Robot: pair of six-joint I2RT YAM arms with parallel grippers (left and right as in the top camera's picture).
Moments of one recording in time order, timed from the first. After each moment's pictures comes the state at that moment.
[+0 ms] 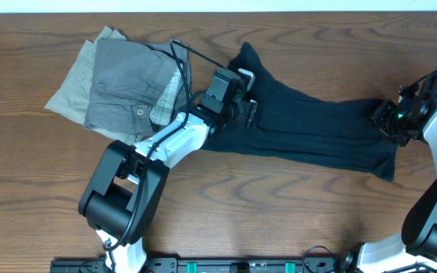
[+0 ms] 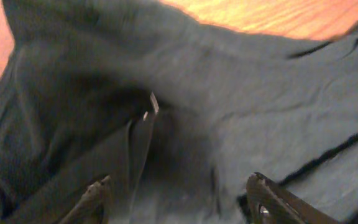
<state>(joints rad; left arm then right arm) -0.53 1.92 1.17 -0.09 0.18 -0.17 -0.39 1.72 1.15 -0.72 -0.35 0.28</state>
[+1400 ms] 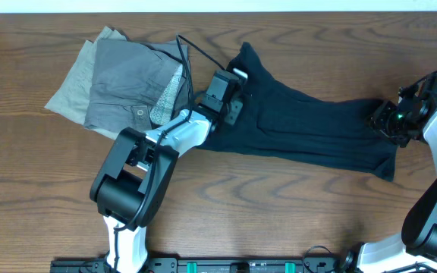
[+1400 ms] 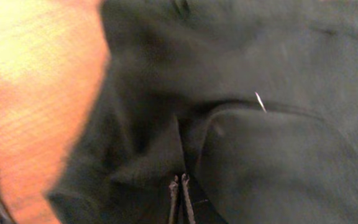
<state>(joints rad) -0.50 2.02 1.19 0.00 -0.08 0.02 -0.39 1.72 1.15 -0.73 -0.34 0.28</state>
